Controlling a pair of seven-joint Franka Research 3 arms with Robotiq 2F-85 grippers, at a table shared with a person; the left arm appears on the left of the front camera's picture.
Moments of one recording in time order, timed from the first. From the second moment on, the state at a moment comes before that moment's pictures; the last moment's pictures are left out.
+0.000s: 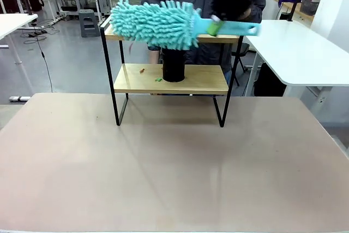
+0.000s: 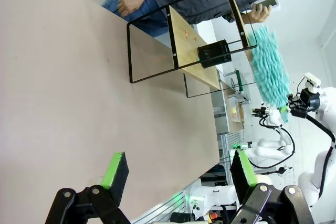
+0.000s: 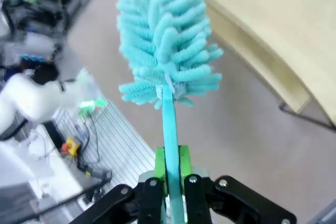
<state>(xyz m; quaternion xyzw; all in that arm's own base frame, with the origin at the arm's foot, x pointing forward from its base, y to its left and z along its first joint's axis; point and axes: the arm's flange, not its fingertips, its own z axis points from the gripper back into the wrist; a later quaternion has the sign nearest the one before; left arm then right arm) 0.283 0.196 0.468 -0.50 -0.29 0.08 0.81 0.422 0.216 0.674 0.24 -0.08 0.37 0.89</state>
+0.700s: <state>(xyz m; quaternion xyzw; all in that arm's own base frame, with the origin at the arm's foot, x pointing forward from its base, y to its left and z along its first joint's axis) 0.282 0.196 0.468 -0.50 -0.29 0.08 0.81 0.364 0.092 0.664 0.39 -0.06 0.45 0.80</state>
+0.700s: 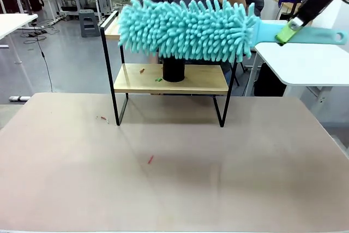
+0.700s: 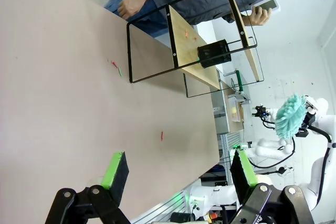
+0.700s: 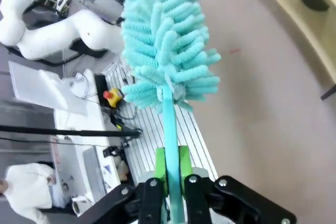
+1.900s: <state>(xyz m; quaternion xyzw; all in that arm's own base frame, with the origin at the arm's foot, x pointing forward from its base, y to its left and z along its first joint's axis) 0.283 0.195 0.469 -0.50 -0.29 0.08 0.81 0.280 -0.155 0.464 0.43 -0.22 -0.13 0.87</state>
